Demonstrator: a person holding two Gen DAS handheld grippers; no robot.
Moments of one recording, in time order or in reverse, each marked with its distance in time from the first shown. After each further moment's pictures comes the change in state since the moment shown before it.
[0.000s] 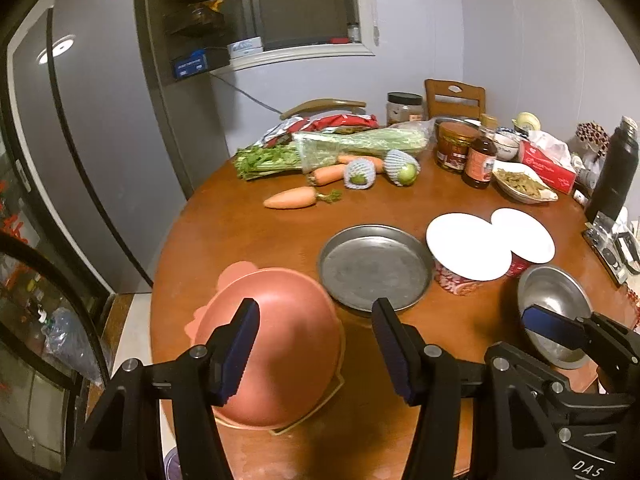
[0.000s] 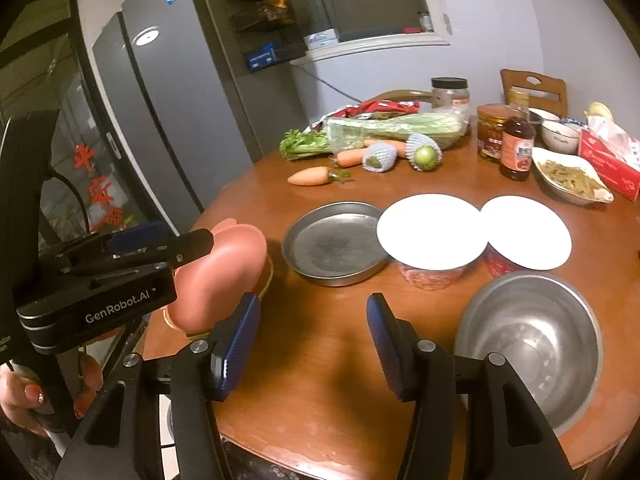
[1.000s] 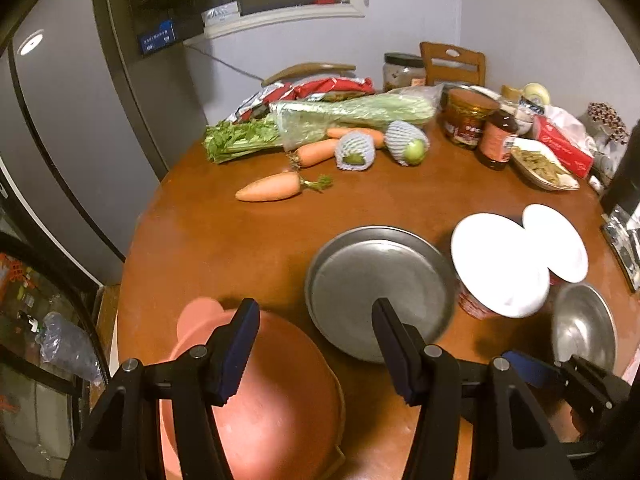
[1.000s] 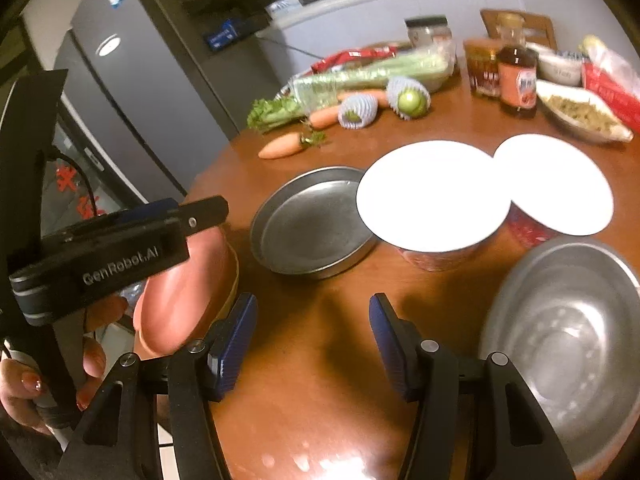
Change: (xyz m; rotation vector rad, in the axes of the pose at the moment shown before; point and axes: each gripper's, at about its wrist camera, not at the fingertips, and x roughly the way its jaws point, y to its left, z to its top) left arm 0.092 -0.002 0.049 0.036 0.159 -0.020; right arm 0.070 -0.031 0.011 0.175 0.142 0.021
